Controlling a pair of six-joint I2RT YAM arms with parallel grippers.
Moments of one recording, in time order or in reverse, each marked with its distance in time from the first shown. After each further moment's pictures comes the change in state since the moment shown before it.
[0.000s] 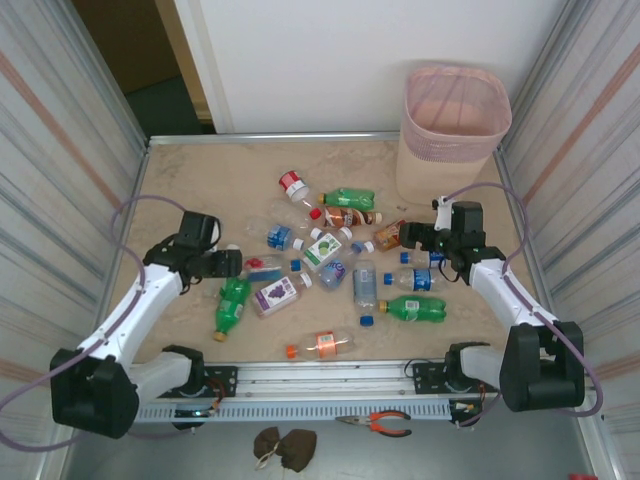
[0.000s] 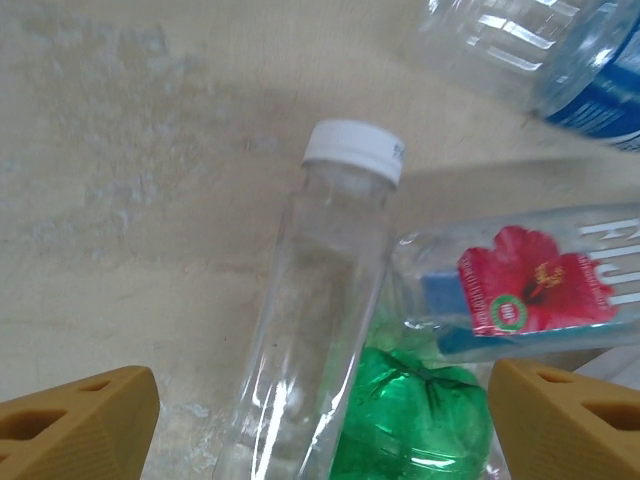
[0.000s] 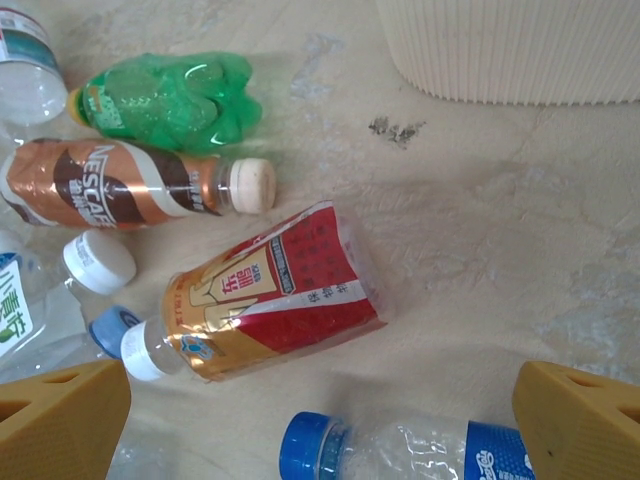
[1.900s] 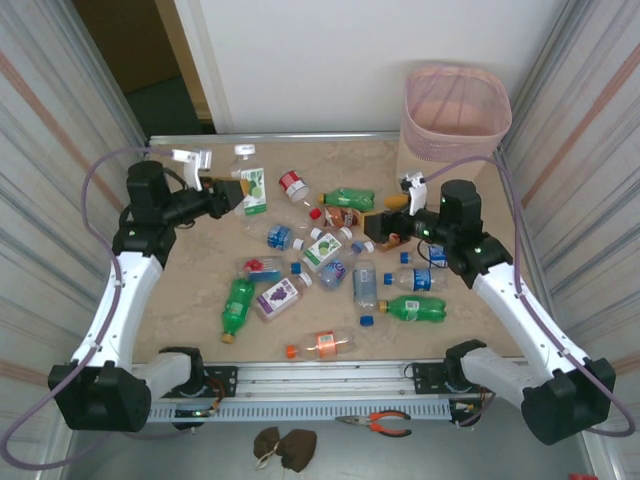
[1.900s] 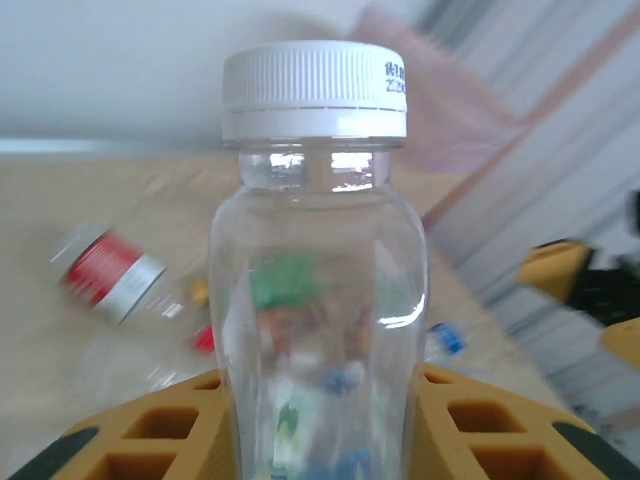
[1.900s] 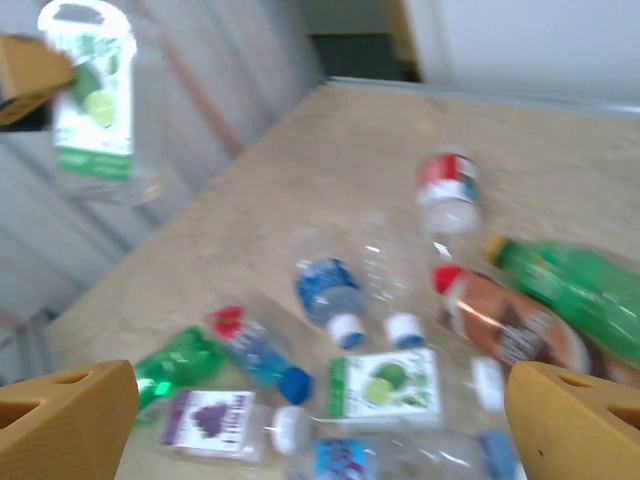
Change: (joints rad) left arm 0.188 -0.003 0.246 0.573 0.920 -0.109; right arm 0.292 -0.154 0.263 -0.028 -0.349 0.029
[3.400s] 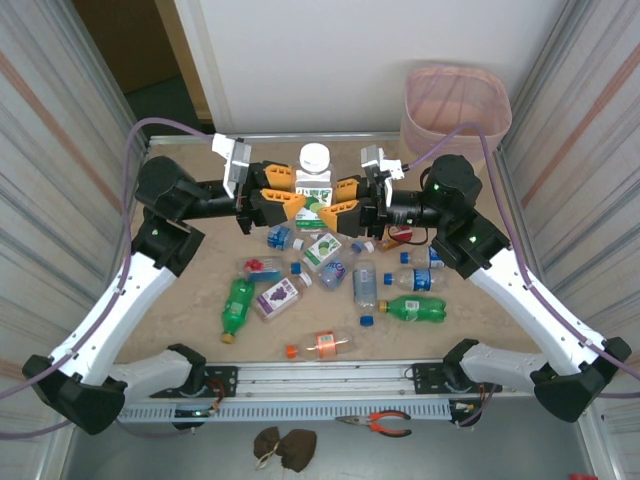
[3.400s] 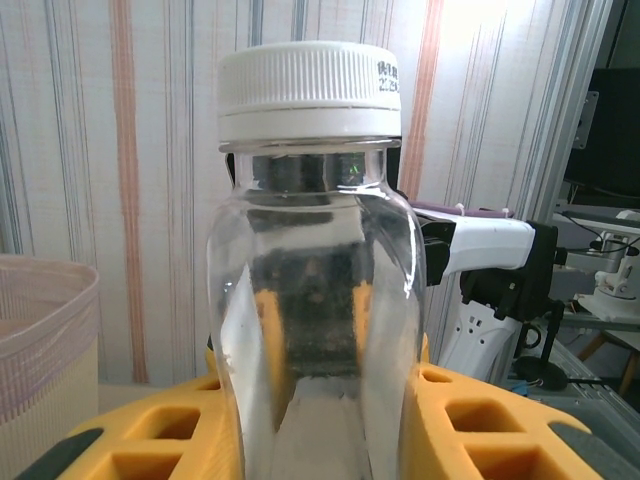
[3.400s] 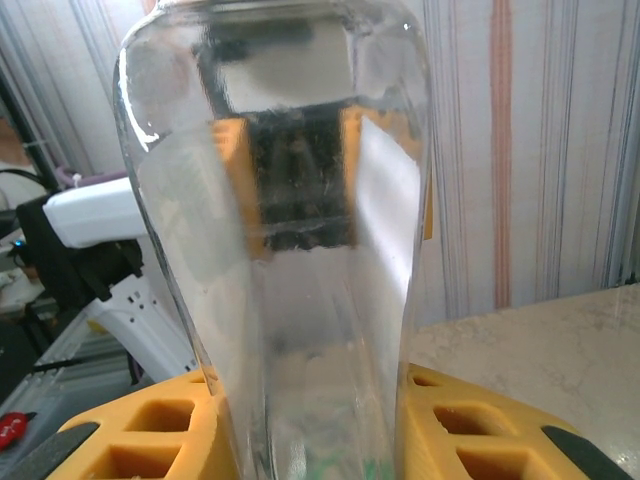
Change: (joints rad) left arm -0.452 0.008 0.188 0.429 0.225 -0.035; right arm 0.307 0.091 0.344 0.153 -0.231 0.025
